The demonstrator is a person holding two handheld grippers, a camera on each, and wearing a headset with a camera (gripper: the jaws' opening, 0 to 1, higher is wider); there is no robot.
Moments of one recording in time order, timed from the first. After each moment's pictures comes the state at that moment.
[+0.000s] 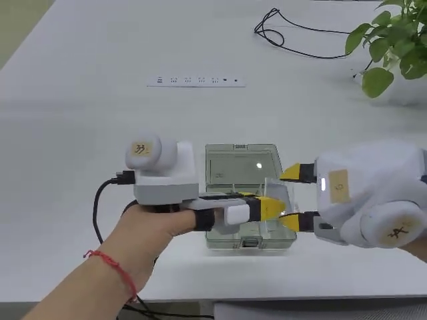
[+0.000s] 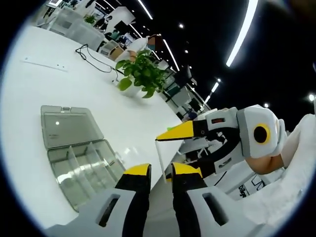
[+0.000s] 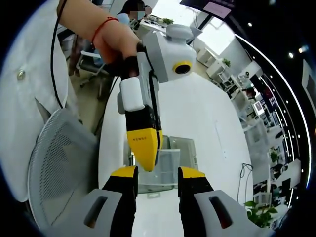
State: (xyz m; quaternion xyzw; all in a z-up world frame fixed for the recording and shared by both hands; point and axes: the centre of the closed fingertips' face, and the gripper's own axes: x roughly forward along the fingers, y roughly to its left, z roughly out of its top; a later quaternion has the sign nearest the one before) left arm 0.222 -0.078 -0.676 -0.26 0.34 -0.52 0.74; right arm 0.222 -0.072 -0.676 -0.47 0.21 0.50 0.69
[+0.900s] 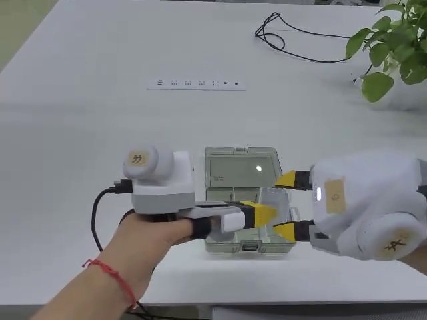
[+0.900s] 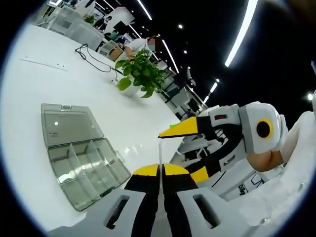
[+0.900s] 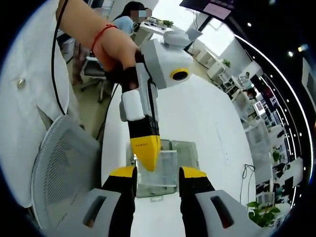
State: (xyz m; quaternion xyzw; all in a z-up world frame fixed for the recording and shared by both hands) left arm 0.220 -0.074 -0.682 -0.26 0.33 -0.52 0.74; right arm 0.219 -0.064 -0.670 -0.45 0.21 0.51 0.70
